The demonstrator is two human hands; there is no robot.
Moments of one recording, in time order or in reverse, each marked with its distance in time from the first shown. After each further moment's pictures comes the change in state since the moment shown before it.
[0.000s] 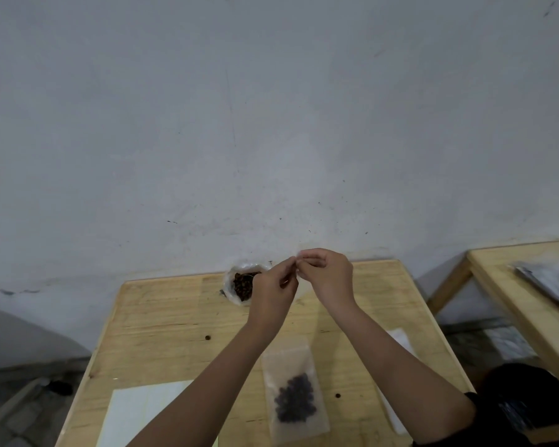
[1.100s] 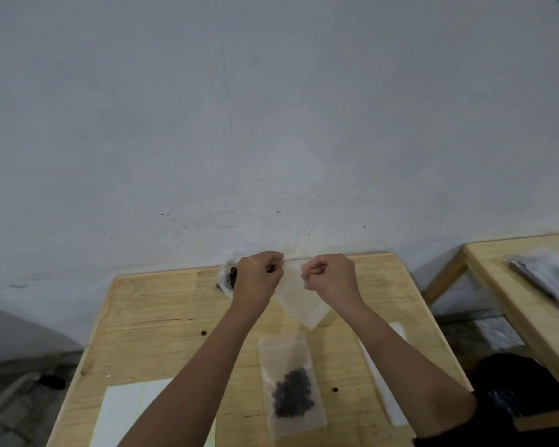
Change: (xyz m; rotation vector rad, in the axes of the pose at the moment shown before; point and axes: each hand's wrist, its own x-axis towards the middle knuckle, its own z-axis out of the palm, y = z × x) left_hand 0.022 -0.015 -0.016 0.094 0.049 -0.172; right_hand 0.005 0.008 -0.011 -0.327 -0.069 0.060
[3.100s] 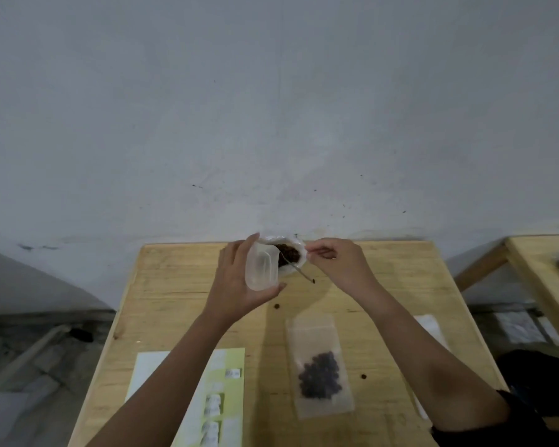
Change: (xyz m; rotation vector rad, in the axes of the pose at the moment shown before) left_hand -0.020 -0.094 -0.067 0.195 -0.037 0.228; right_hand 0.010 -0.005 0.045 -0.104 -0.180 -0.177
